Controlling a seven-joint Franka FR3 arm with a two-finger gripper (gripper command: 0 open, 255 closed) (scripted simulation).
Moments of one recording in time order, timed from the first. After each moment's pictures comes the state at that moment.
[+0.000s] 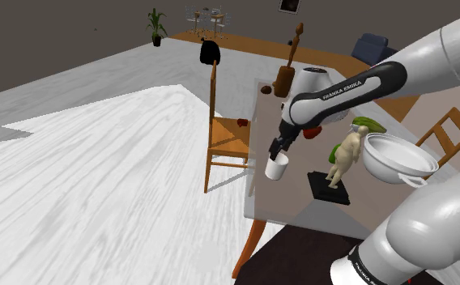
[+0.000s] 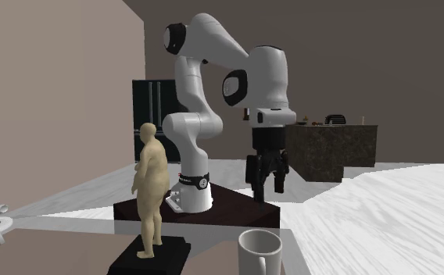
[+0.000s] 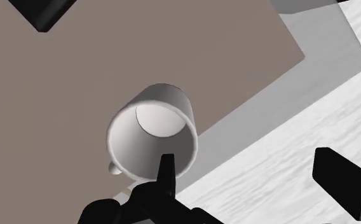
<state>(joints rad) -0.13 -0.25 -0.05 -2.63 -0.04 2.45 -0.24</state>
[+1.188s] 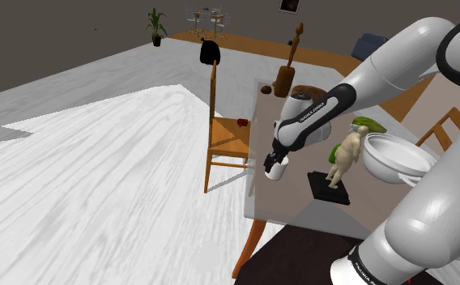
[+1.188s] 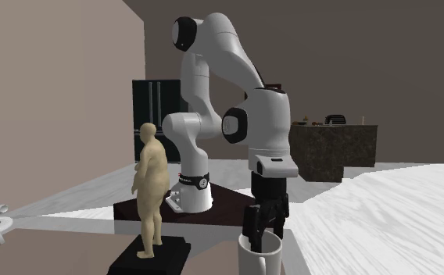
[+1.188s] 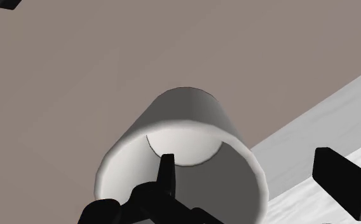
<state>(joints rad) -0.16 0.06 -0.08 -2.59 -0.07 2.71 -0.26</state>
